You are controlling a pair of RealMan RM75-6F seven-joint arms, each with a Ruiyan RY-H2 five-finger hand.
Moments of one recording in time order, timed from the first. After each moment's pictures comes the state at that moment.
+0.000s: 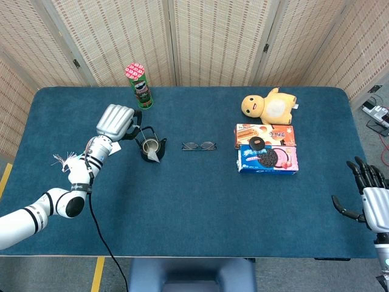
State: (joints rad) left arm -1.00 -1.34 -0.34 -1.29 1.01 0.75 0.23; right arm 0.10 -1.02 0.10 -1.65 -1.42 1.42 0.12
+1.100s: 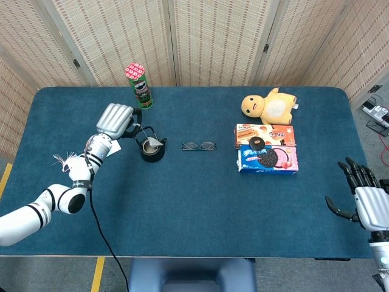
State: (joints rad) left arm -1.01 -1.39 -0.30 -1.16 1.08 0.74 0.06; right arm 0.12 -1.02 0.09 -1.65 -1.45 1.40 0.14
